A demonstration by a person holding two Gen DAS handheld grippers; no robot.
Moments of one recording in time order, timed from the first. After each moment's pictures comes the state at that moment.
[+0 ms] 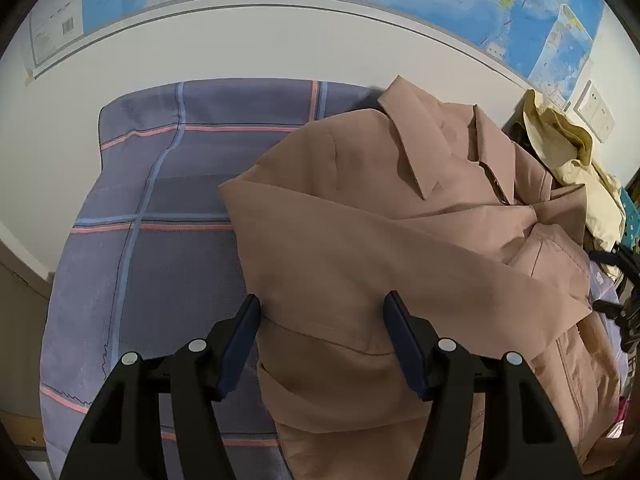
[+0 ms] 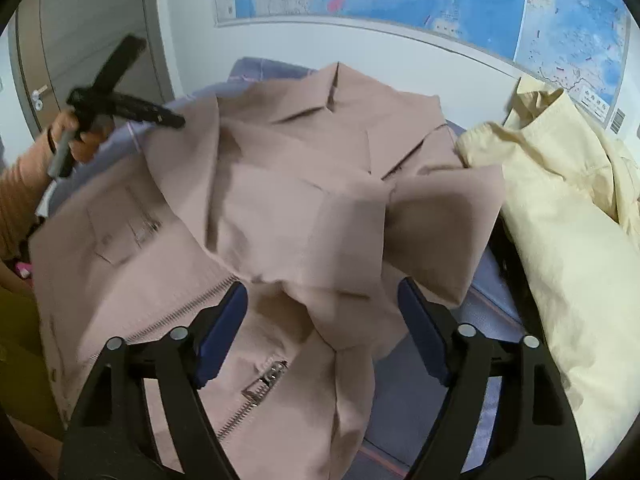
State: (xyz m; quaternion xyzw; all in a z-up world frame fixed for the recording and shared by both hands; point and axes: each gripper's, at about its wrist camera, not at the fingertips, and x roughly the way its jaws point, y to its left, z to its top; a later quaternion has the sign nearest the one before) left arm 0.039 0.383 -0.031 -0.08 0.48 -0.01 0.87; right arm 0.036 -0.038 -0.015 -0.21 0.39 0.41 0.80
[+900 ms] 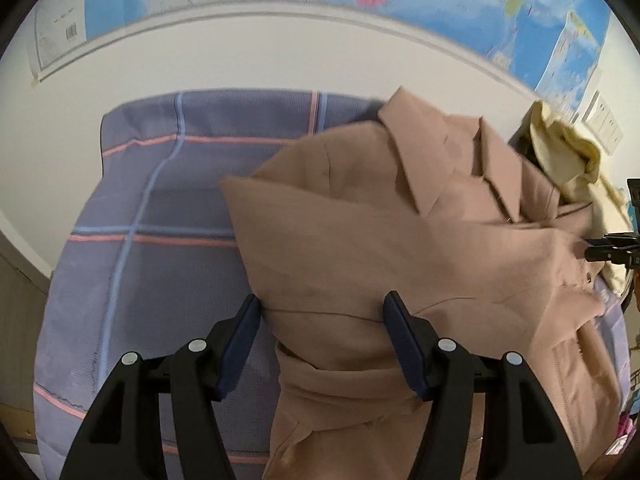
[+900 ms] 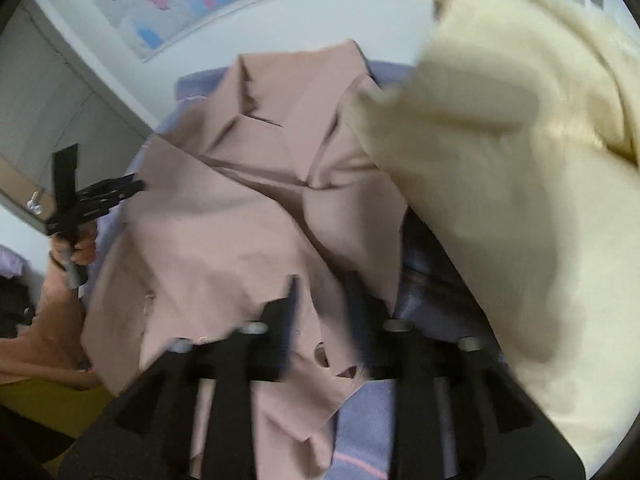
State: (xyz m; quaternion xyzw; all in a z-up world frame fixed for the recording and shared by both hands) left arm 0.050 0.369 -0.036 -0.08 0.46 0.01 0.88; right arm 0.148 -0.069 -0.017 -0.04 0.55 0.37 0.75
